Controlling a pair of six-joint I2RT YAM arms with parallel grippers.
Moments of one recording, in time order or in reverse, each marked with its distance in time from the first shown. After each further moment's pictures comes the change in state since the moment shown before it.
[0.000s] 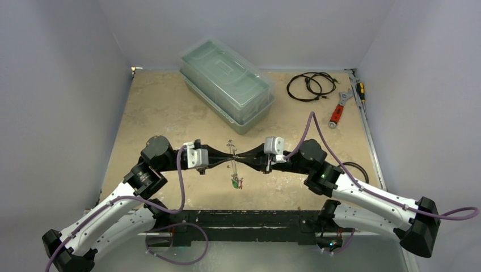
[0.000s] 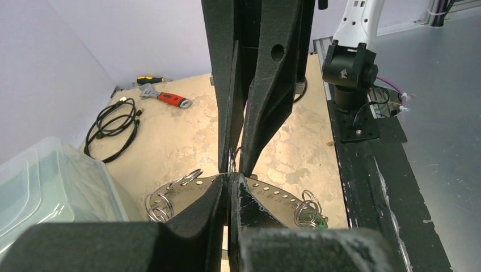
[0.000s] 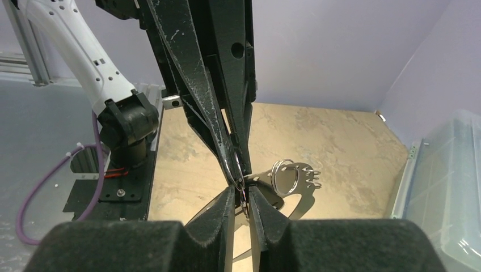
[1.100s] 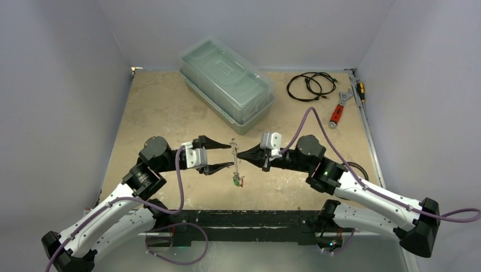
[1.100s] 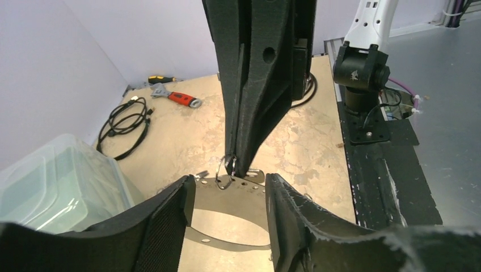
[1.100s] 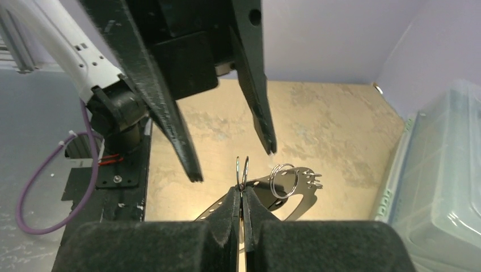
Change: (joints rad) left arm 0.005 -0.004 0.000 -0.001 -0.021 0.011; right arm -0.001 0.006 0.059 -0.137 0.033 -0.010
